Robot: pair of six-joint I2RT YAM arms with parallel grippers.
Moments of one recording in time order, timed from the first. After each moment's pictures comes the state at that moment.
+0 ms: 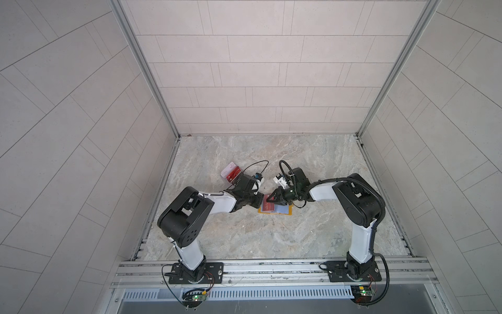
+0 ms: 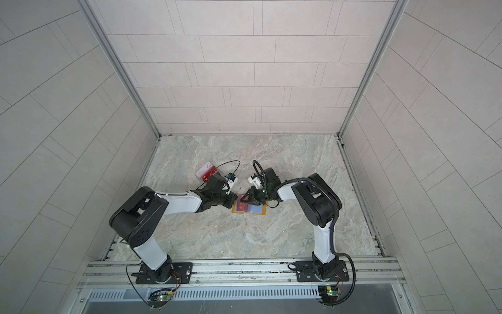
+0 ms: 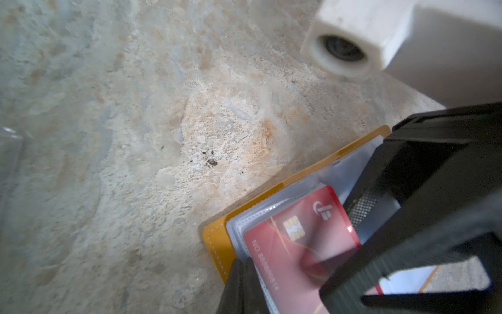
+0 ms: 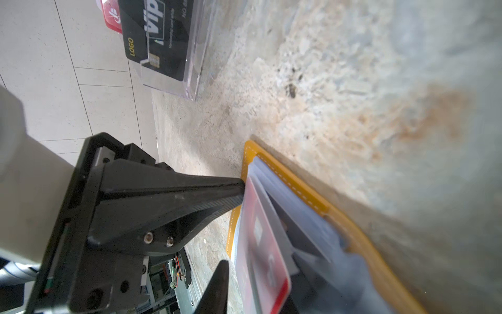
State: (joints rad) left arm -0.59 1.72 0.74 0.12 0.22 -0.18; right arm 0.48 1.95 0.92 0.16 -0.85 0.73
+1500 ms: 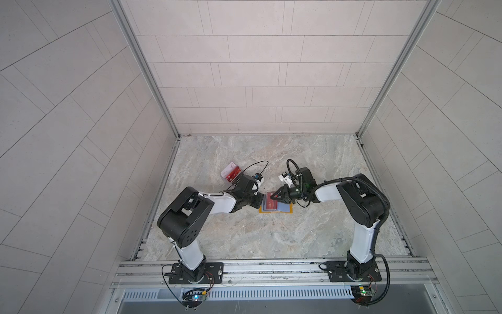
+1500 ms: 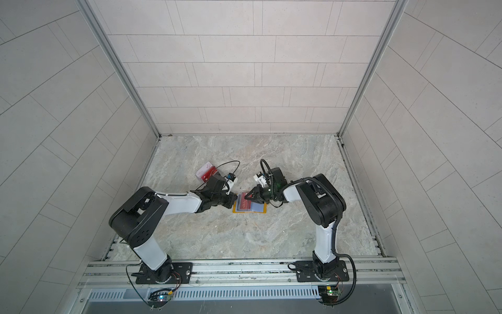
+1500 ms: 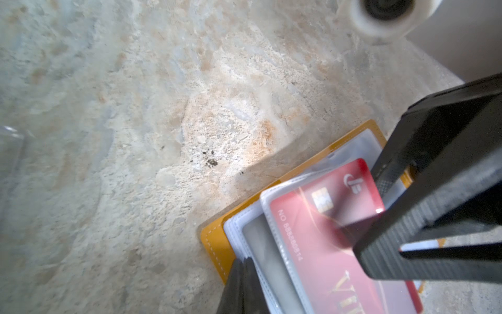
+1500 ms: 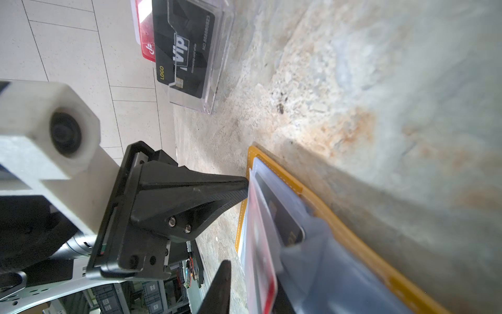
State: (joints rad) left arm -0.59 1.72 0.73 0.13 0.22 -0.18; right arm 0.40 1.91 0.84 0.29 -0.92 0.78
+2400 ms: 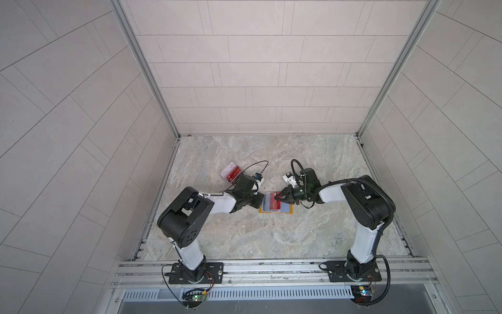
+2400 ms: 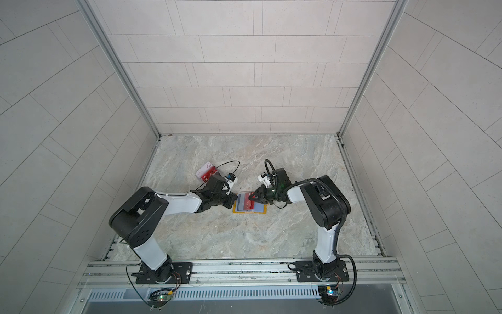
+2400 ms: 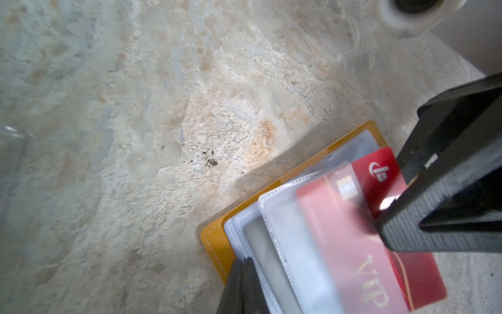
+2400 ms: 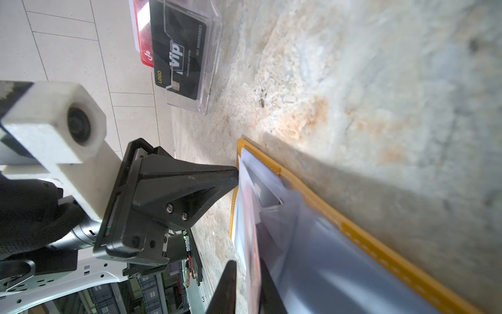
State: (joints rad) left arm -0.59 1.72 0.73 0.13 0.22 -0.18; right arm 0.37 1.87 0.80 0.25 -0.92 0.74
